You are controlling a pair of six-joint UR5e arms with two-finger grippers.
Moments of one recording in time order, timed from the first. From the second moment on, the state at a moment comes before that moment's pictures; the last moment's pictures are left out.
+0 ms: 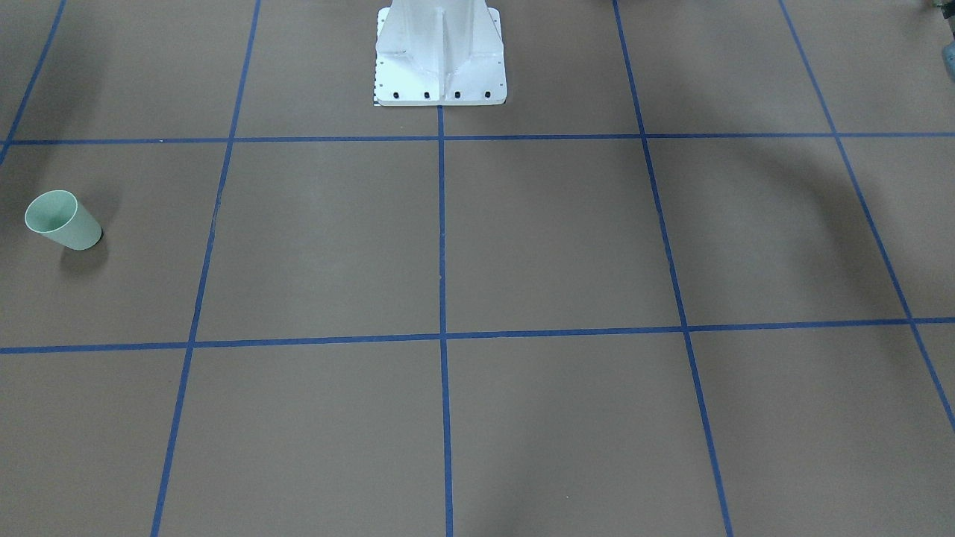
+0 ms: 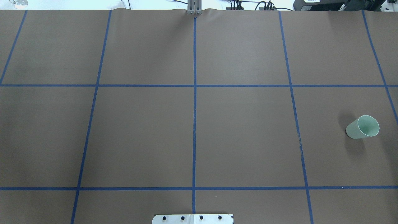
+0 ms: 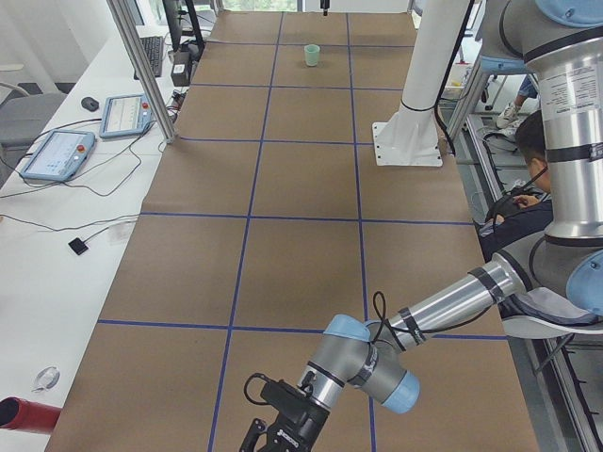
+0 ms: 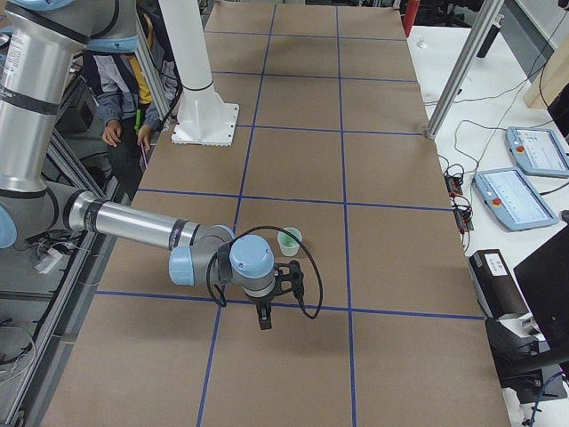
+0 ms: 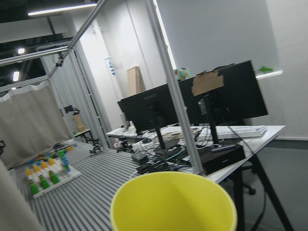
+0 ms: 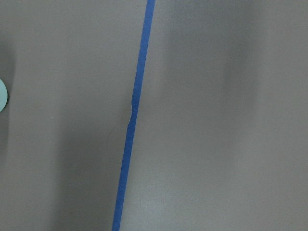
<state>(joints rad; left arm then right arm) -1.53 -1.40 -1.21 -2.83 -1.09 -0.83 1.55 -1.93 1.71 -1.26 2.38 -0.13</state>
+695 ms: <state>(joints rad) -1.52 -1.53 -1.45 -2.88 -1.35 -0.72 1.55 -1.90 1.73 -1.22 2.38 -0.13</state>
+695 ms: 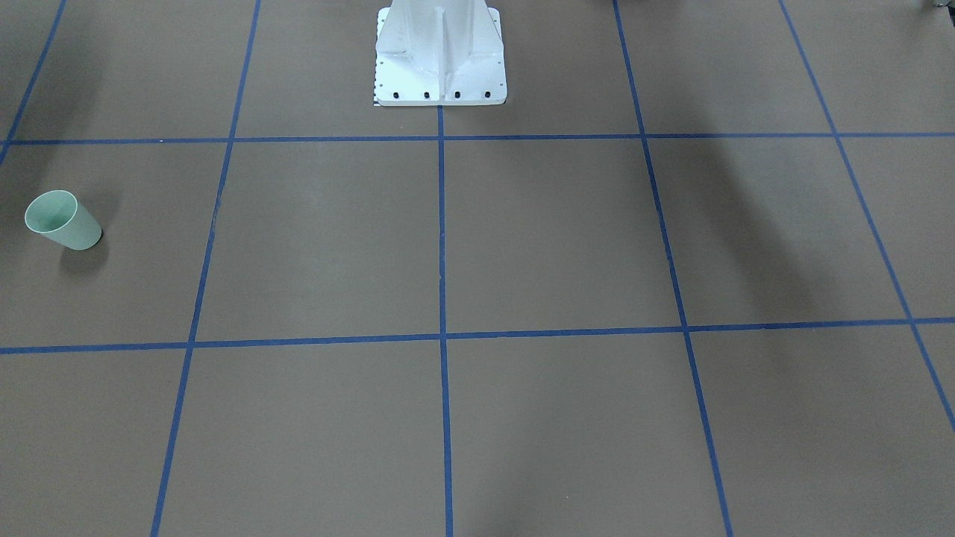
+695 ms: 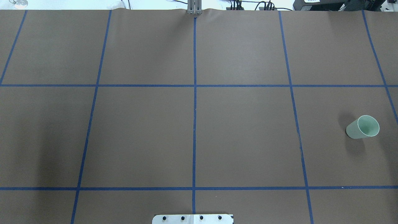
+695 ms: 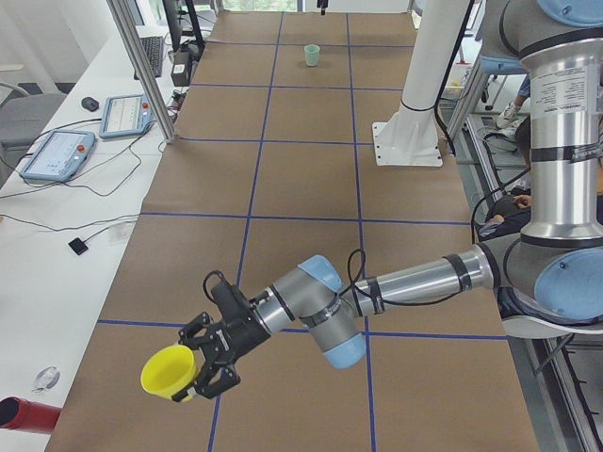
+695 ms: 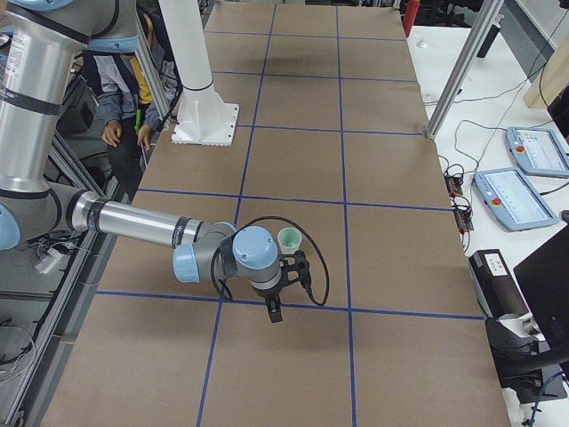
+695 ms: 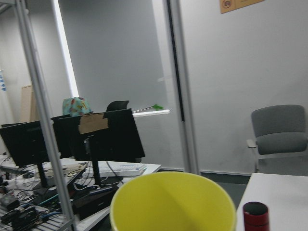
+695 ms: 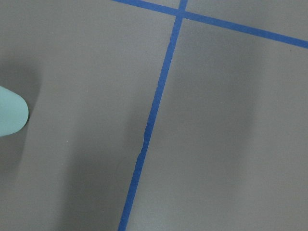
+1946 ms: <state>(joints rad) -0.85 -1.81 -1.75 -2.95 -1.67 -0.50 1.53 -1.72 1.78 -1.08 2.52 0.07</state>
